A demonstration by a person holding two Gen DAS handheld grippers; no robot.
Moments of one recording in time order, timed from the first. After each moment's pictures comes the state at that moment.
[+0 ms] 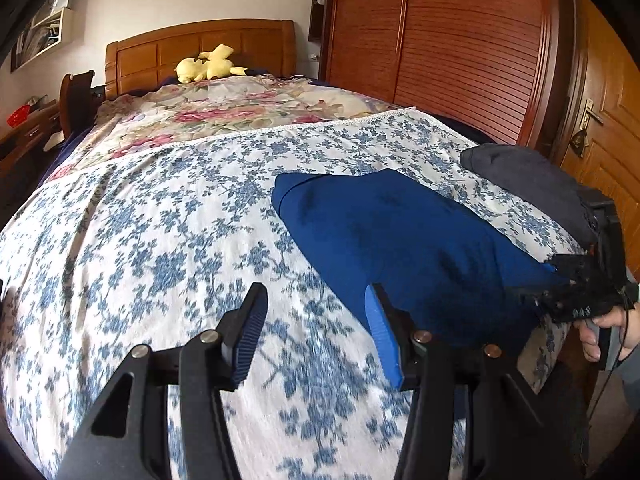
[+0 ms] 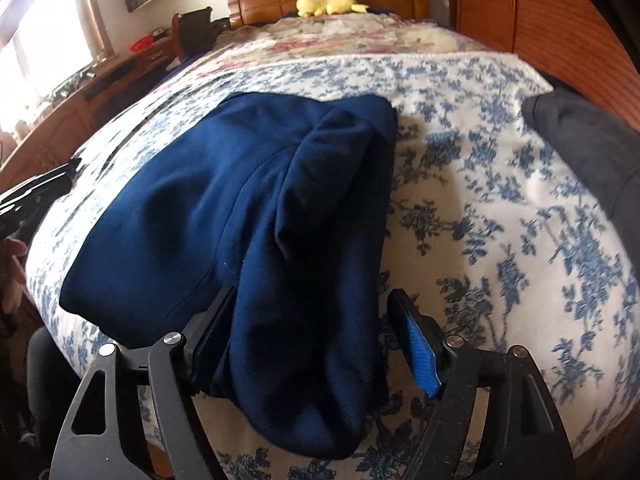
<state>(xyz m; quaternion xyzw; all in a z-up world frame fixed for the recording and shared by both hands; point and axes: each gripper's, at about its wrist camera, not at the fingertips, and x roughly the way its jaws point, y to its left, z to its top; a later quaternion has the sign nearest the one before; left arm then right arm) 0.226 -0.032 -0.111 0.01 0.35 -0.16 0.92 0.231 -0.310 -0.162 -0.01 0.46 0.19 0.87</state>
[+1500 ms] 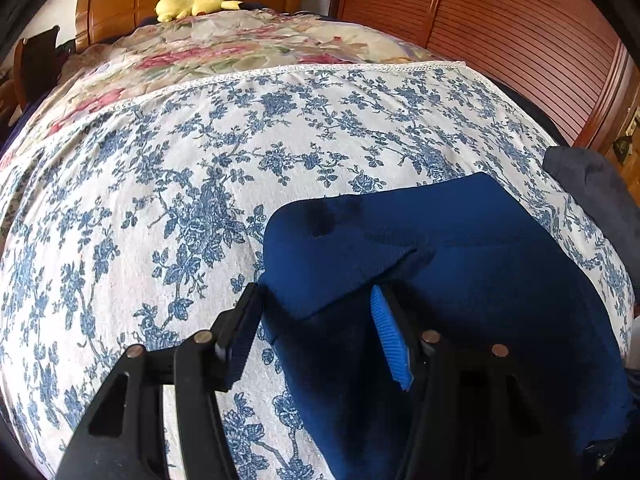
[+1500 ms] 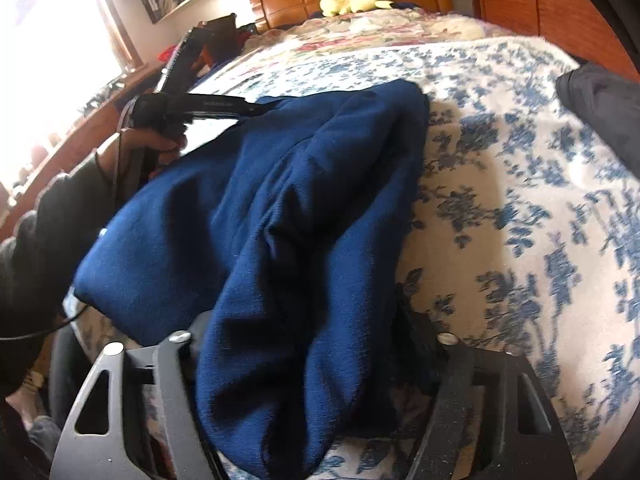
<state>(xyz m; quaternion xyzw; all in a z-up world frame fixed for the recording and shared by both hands) 0.448 -0.075 -0.185 0.00 0.46 -0.16 0.88 0.234 -0.315 -0.178 0.04 0.46 0.26 0.85</state>
